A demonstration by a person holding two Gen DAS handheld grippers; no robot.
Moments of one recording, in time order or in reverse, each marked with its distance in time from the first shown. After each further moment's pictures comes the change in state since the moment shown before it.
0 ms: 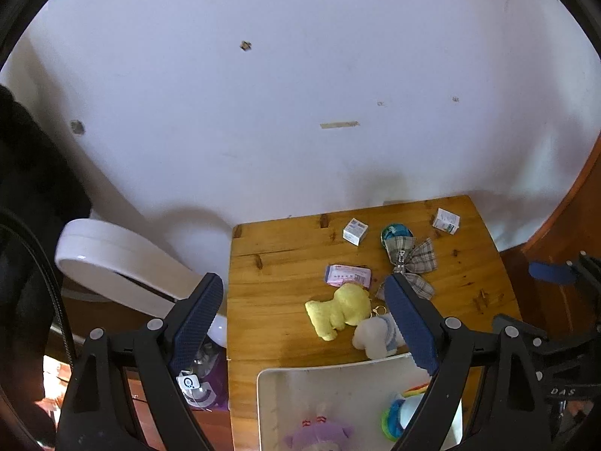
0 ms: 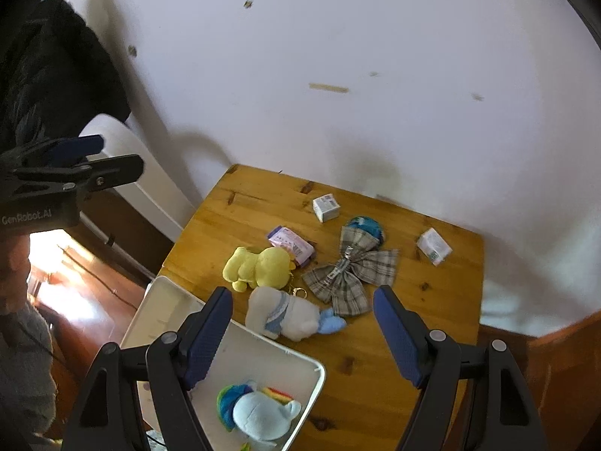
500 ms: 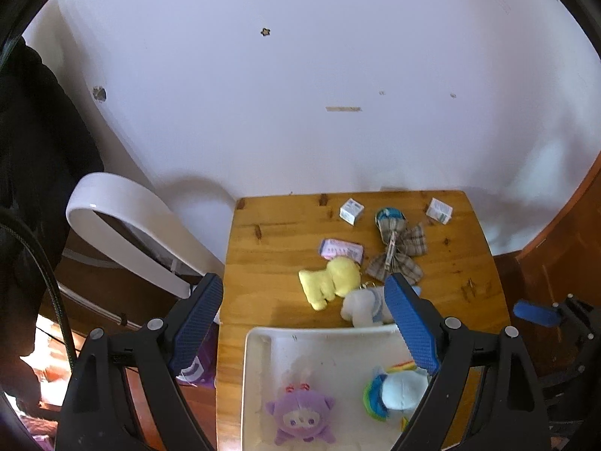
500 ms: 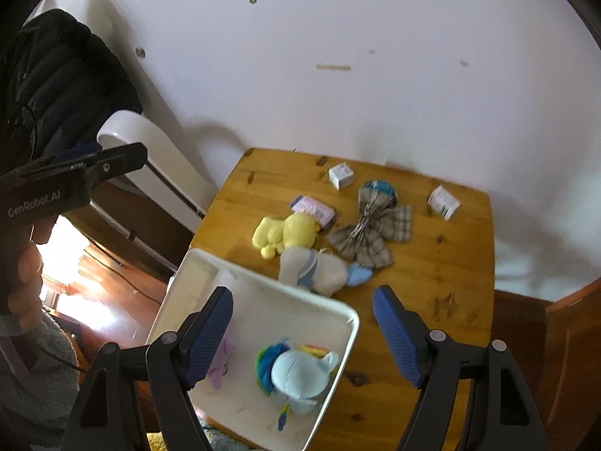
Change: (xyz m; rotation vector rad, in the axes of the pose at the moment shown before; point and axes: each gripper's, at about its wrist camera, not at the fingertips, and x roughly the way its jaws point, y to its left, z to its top) left arm -0.040 -0.006 -0.037 -0.100 0.024 0.023; right arm -0.043 0.020 -0.044 0.100 0.025 0.031
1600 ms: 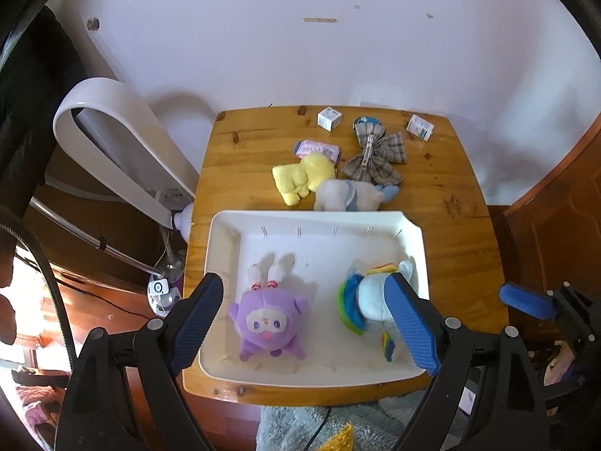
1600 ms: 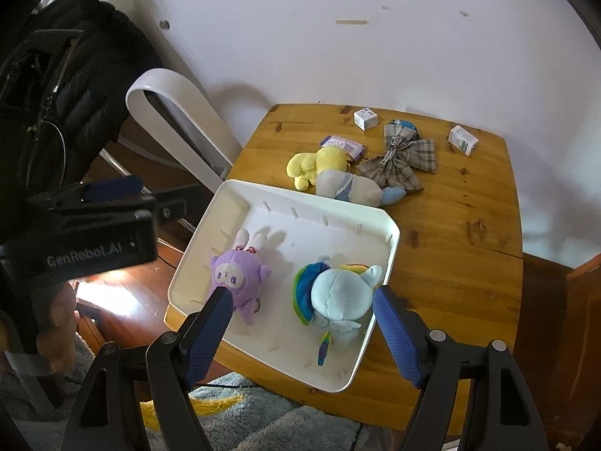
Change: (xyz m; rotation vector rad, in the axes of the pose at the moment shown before) left arm -0.013 -0.033 -0.107 -0.058 0.224 -0.034; right arm -0.011 0.033 -0.104 0.045 0.075 0.089
